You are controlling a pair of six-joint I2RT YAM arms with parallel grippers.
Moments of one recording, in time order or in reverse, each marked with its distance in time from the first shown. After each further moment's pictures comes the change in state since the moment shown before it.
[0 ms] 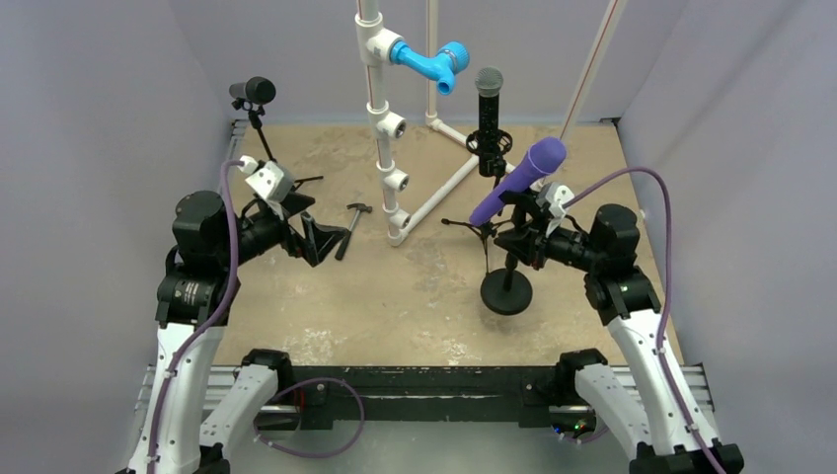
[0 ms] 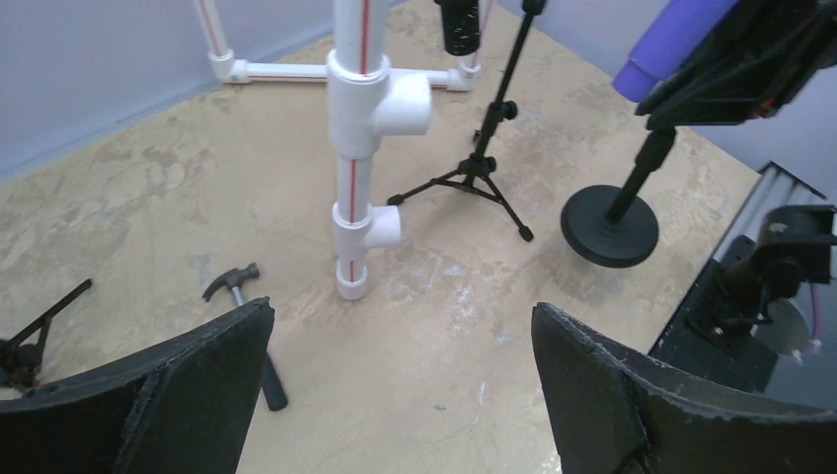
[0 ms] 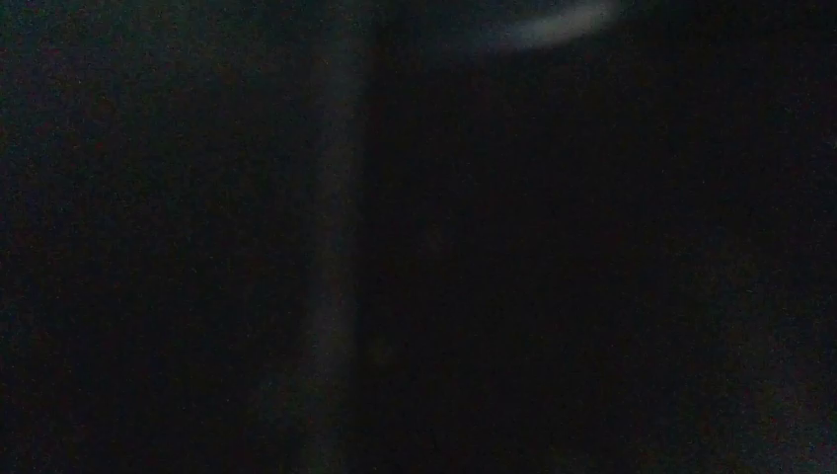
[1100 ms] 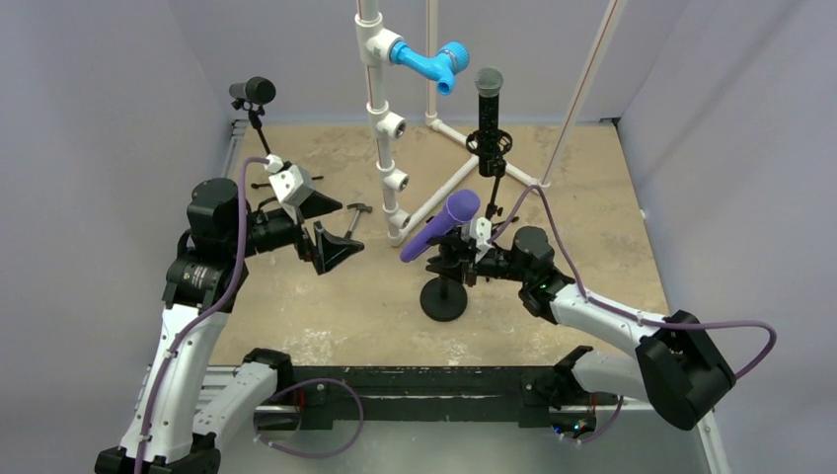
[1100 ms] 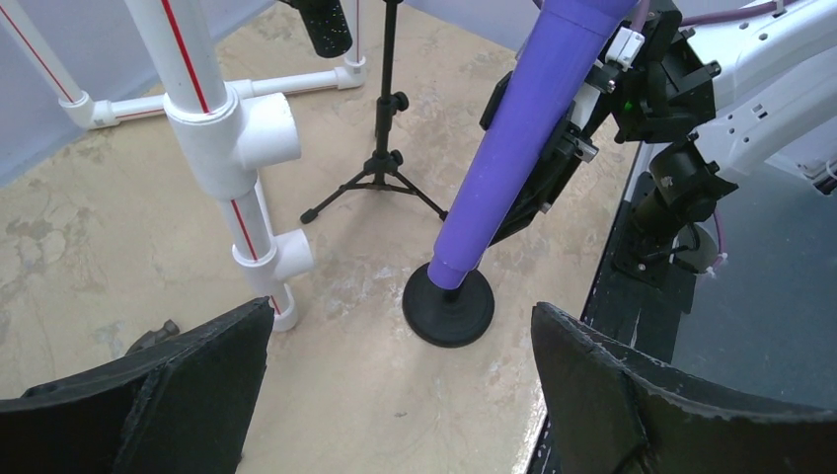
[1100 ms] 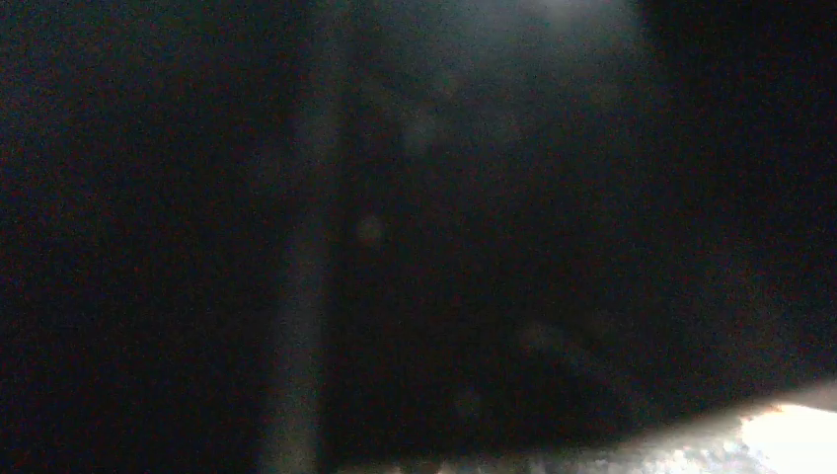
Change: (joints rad) left arm -0.101 0.072 0.032 0.011 0.206 0.076; right arm 0.483 0.440 -0.279 0.902 0.084 0.074
